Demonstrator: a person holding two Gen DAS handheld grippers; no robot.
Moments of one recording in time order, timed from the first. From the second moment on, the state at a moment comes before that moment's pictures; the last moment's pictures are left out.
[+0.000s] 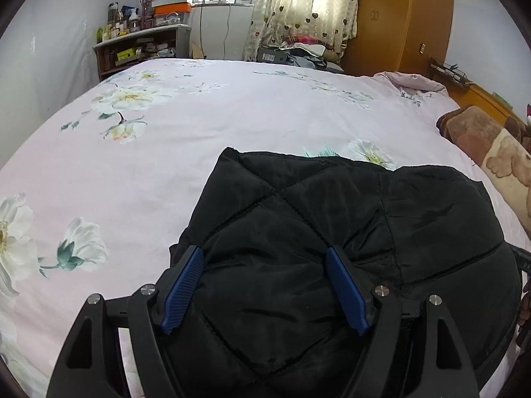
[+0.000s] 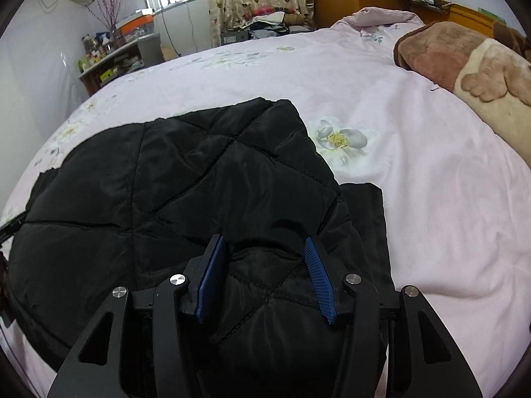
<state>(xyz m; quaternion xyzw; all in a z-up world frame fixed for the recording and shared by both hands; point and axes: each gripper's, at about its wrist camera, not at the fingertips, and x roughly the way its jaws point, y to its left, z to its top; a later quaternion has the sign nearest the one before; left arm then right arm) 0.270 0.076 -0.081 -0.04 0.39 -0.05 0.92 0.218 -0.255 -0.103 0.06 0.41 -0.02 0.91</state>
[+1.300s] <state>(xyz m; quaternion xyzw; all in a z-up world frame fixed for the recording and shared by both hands) 0.108 0.042 0.001 -0.04 0.39 -0.07 0.92 0.087 -0.204 -0.031 0.08 0.41 0.01 0.91</state>
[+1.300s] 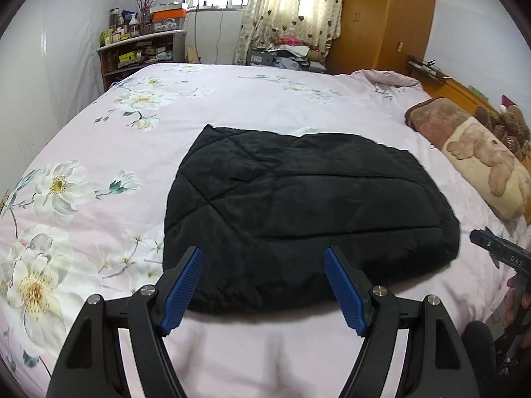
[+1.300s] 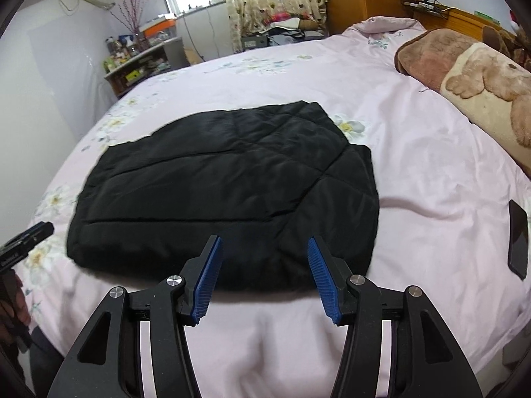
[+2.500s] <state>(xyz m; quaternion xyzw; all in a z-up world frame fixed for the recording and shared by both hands) 0.225 0.142 -0.099 -0.16 0.45 -0.02 0.88 0.165 -0.293 -0.097 0.12 0.47 -0.02 0.87</state>
